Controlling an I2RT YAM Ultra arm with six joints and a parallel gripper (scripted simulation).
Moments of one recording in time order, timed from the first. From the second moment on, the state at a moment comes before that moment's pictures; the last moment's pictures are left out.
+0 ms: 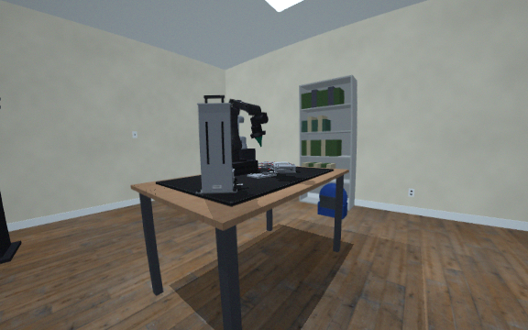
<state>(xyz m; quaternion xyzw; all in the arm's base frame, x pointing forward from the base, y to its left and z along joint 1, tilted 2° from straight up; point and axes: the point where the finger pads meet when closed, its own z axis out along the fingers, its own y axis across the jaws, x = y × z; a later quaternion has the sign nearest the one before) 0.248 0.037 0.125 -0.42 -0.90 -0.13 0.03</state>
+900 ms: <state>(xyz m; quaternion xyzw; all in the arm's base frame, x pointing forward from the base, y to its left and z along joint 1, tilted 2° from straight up) 0.281 0.033 0.140 -0.12 -0.99 -0.04 -0.01</state>
